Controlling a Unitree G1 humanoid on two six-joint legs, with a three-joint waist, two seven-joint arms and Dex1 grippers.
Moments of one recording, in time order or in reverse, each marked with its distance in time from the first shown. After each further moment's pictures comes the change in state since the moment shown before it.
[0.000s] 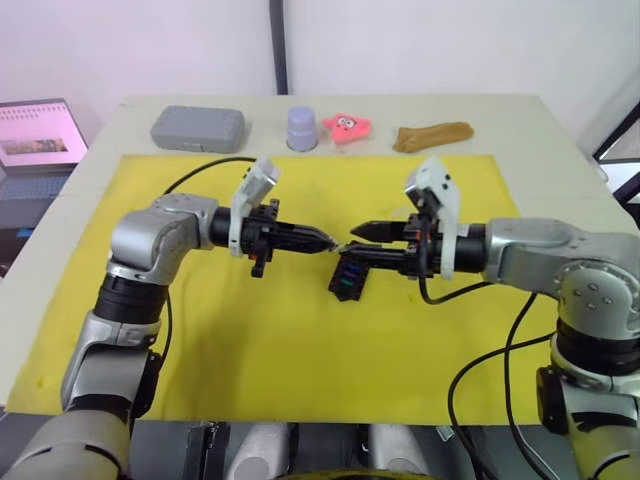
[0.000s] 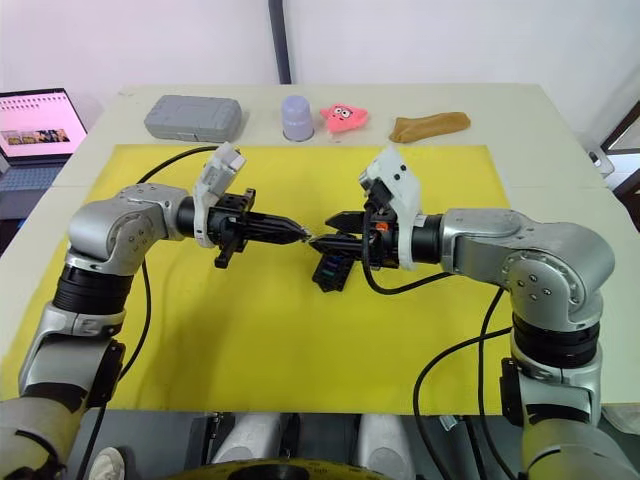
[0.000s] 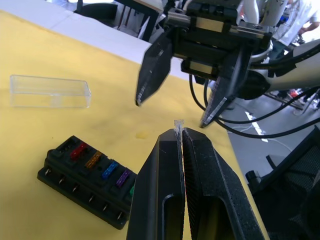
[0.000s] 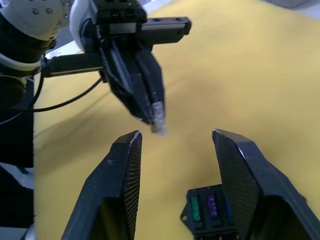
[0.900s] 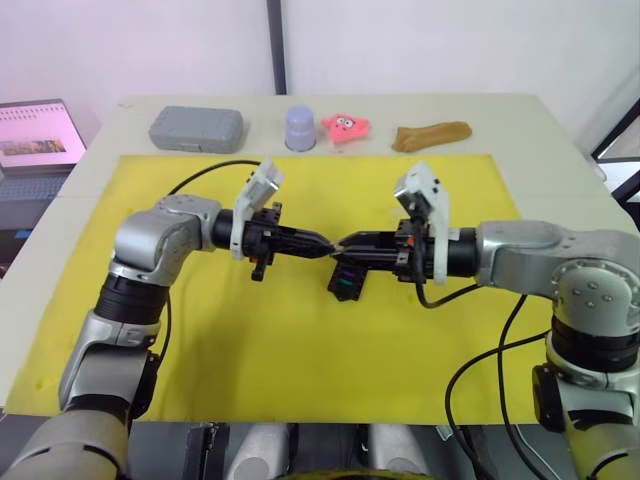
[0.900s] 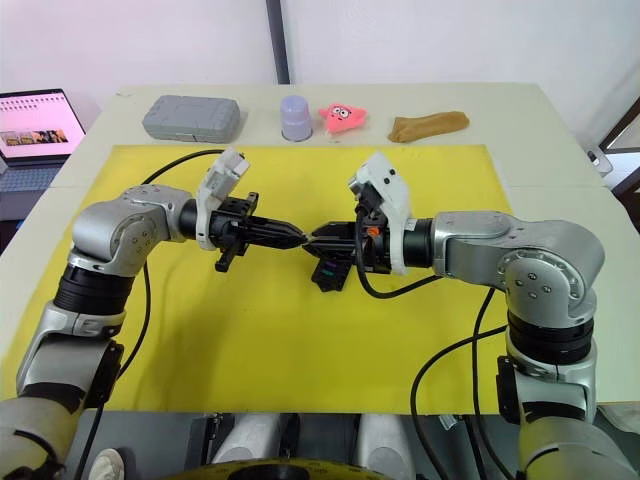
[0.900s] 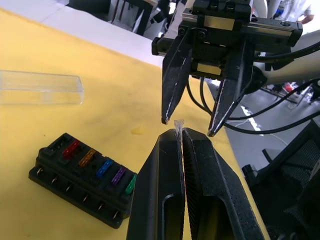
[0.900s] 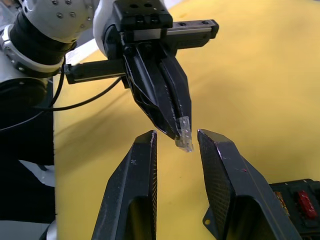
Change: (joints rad) left arm 0.000 0.009 -0.032 0.007 -0.004 -0.021 -0.019; right arm -0.012 0.009 0.020 0.012 0.107 0.011 -0.063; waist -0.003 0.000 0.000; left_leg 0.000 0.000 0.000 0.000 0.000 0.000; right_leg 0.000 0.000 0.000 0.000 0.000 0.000
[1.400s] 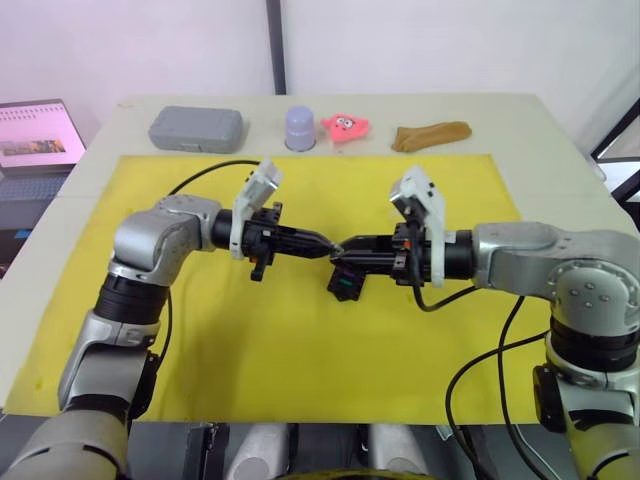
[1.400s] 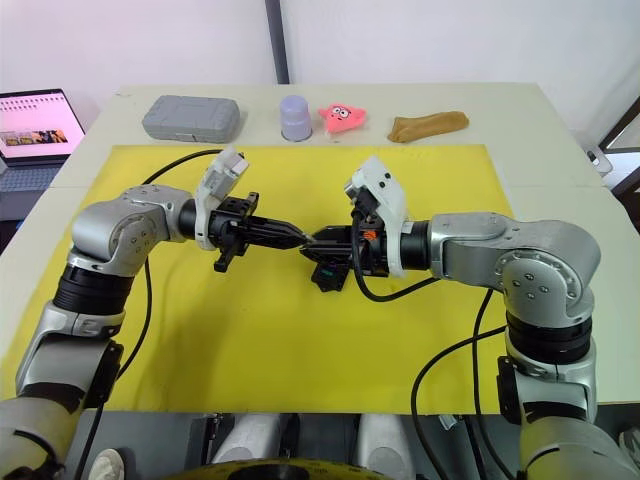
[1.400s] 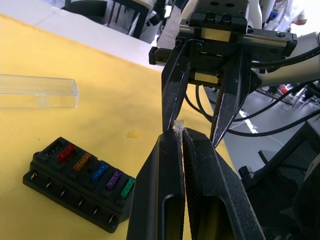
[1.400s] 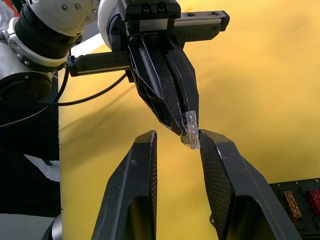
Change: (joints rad) left arm 0.000 0.004 0.000 -0.001 -0.019 0.000 -0.002; right arm -0.001 -0.006 0.018 0.000 0.009 0.000 -0.004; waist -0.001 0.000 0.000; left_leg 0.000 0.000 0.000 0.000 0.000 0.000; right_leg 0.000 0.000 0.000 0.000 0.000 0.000
